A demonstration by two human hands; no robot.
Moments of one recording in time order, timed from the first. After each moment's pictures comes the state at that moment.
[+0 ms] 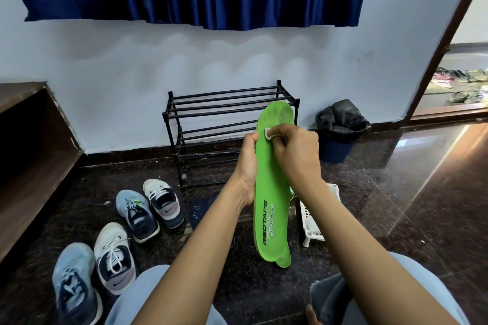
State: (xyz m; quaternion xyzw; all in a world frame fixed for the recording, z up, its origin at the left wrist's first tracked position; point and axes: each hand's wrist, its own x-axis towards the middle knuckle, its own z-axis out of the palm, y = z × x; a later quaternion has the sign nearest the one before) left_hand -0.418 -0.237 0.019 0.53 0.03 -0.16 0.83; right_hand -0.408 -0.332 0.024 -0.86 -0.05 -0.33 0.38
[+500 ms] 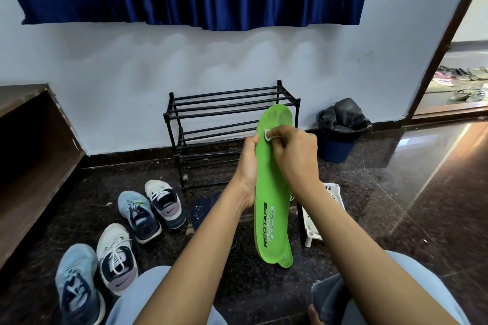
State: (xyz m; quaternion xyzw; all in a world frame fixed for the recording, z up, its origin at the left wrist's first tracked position) left_hand -0.420 -0.237 0.017 0.54 0.04 -0.16 0.83; right_hand -0.408 -0.329 0.022 -0.86 -0.03 -0.32 0.39
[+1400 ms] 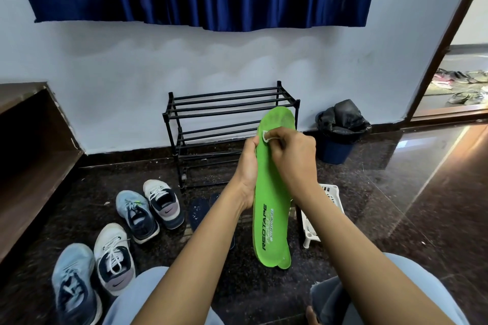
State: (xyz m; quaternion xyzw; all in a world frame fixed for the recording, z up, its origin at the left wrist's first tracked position) left_hand -0.419 -0.237 0.016 0.53 0.03 -0.18 0.83; right_hand -0.413 -0.326 0.020 -0.85 -0.05 -0.34 0.40
